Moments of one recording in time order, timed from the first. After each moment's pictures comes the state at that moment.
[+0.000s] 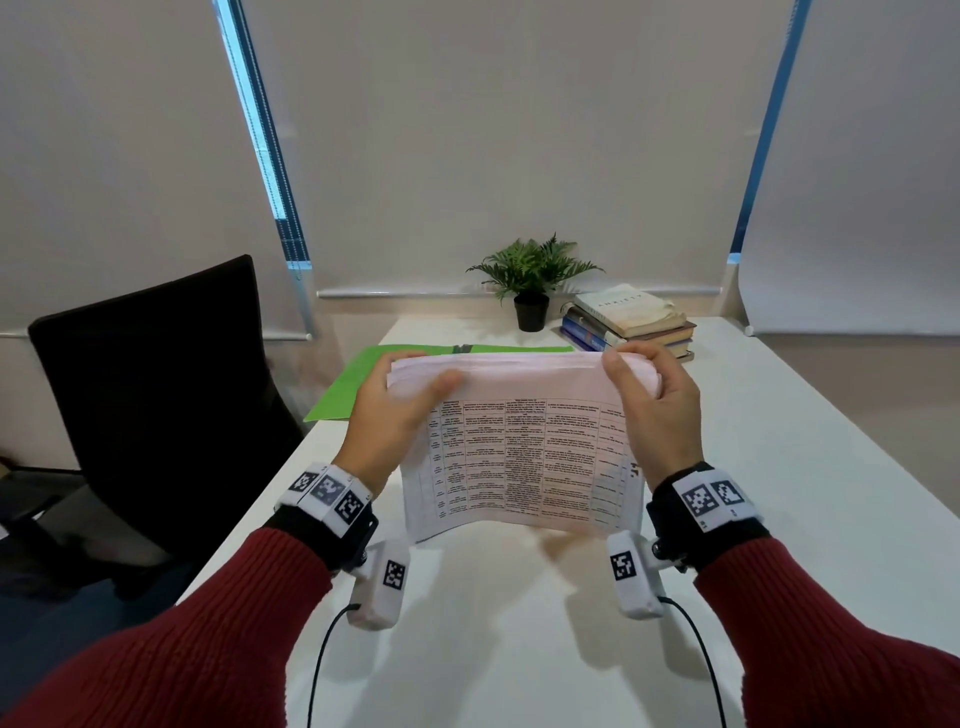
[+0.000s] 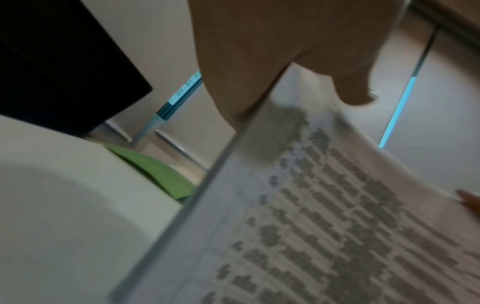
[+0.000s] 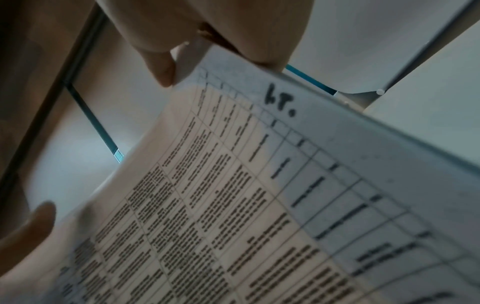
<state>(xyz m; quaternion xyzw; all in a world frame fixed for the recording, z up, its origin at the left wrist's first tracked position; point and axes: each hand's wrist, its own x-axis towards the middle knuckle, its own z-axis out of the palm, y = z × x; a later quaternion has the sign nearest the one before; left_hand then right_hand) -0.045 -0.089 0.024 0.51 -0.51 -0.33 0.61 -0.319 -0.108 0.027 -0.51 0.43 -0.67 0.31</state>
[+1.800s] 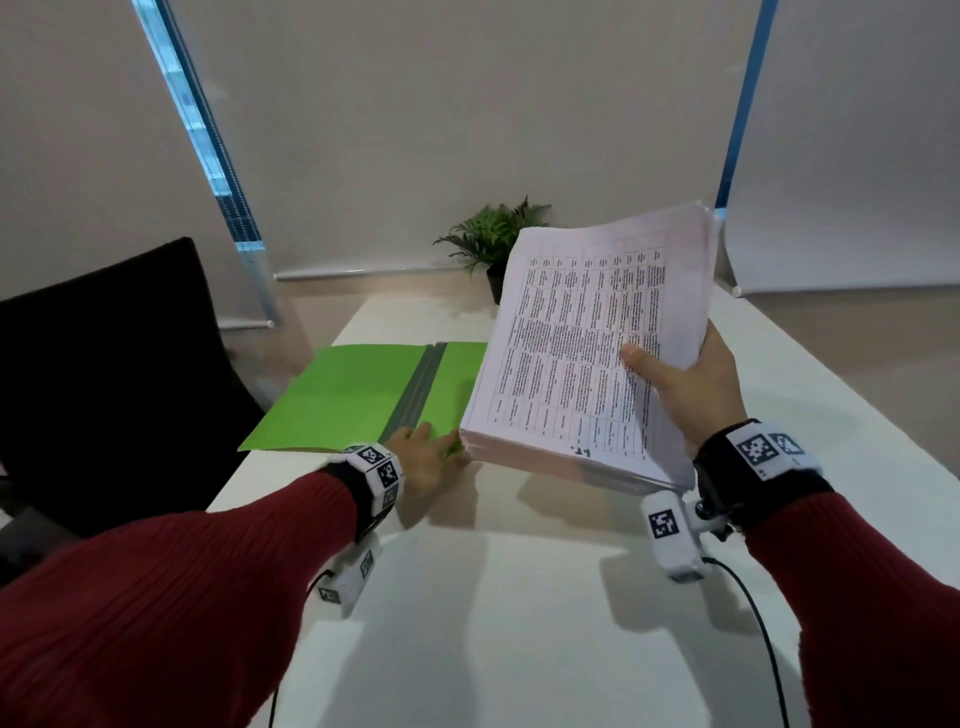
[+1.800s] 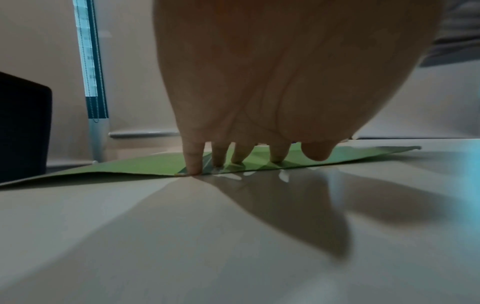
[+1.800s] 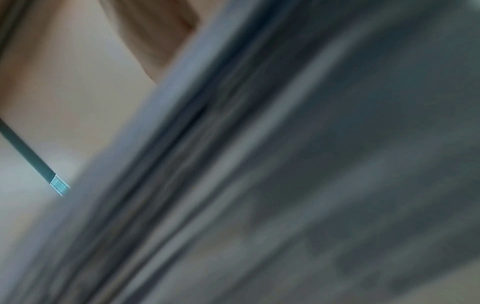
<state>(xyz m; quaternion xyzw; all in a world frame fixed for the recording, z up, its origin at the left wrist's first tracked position) -0.059 -0.198 -0.080 0.63 -0.76 -0.09 -0.14 -0.390 -0.172 -0.003 -0.50 0.45 -0.65 0.35</state>
